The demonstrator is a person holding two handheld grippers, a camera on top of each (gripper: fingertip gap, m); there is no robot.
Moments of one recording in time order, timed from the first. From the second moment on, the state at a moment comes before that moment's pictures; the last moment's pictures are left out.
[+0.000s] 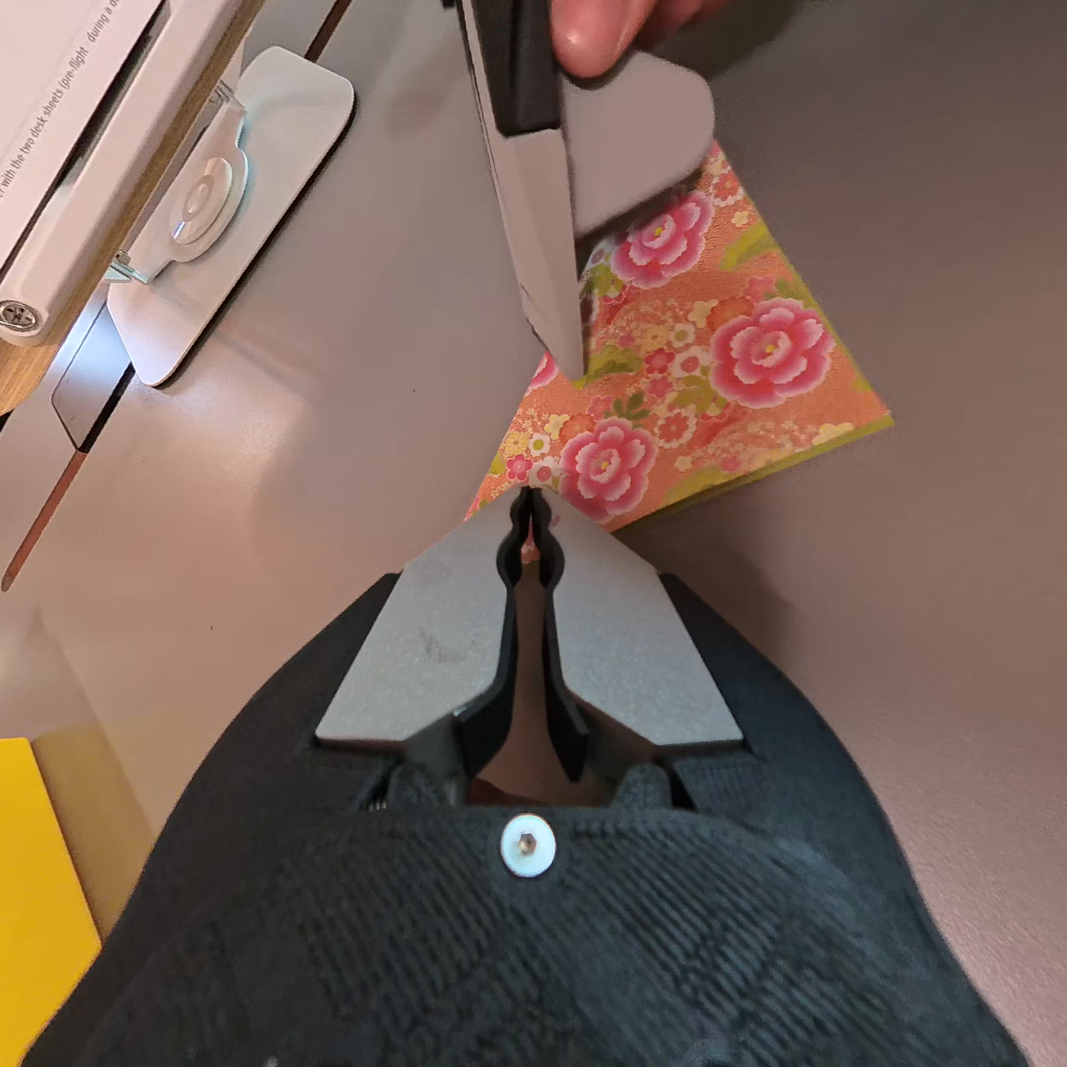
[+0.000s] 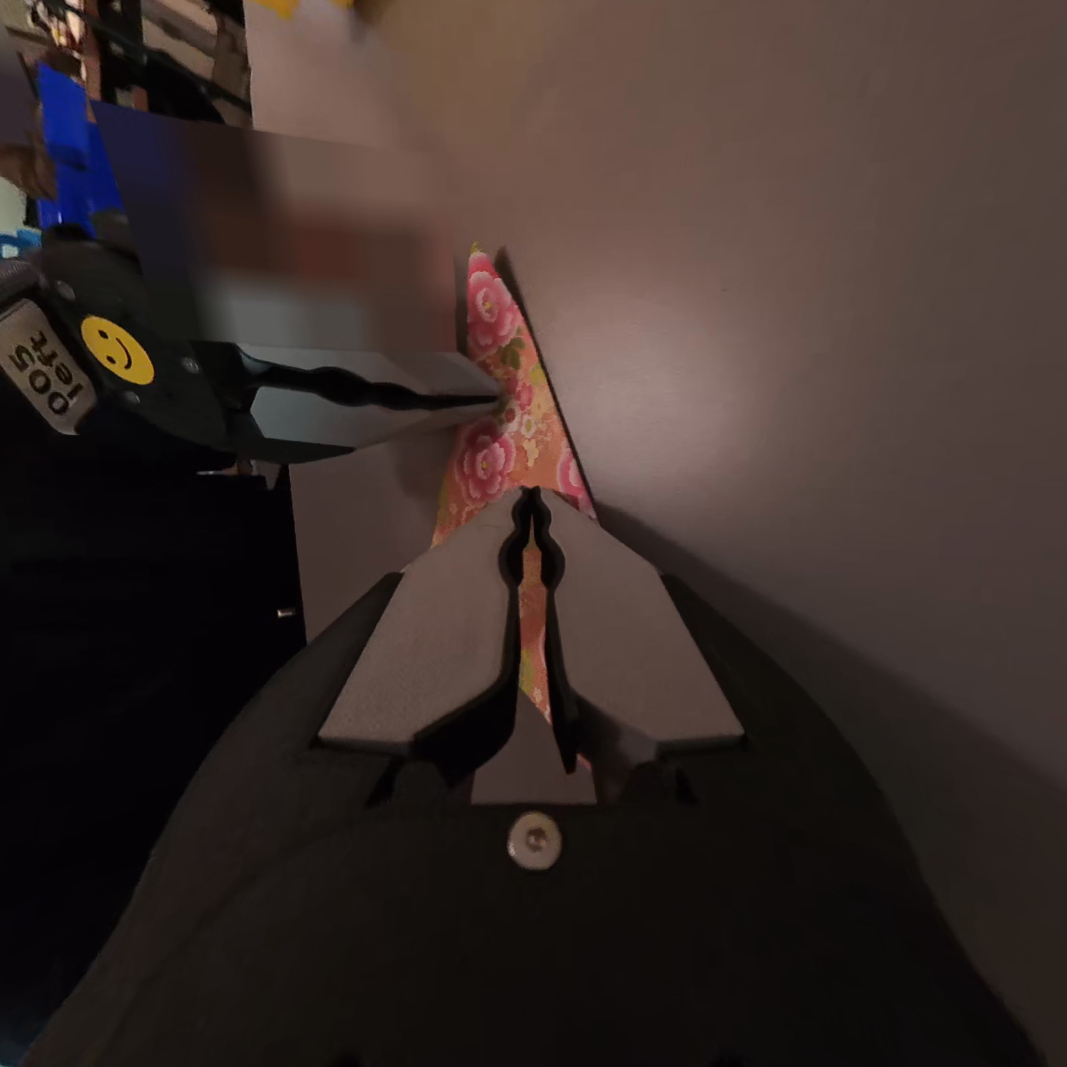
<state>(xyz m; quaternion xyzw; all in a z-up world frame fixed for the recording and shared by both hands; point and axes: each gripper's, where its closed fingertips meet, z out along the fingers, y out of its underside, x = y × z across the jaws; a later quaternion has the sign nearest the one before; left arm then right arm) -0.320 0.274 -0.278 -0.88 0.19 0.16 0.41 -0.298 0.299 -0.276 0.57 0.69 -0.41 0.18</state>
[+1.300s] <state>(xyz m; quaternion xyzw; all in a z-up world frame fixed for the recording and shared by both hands) -0.361 0.259 -0.237 -0.84 0.08 0.14 0.51 -0.279 0.376 -0.200 0.58 0.56 -0.48 -0.35</state>
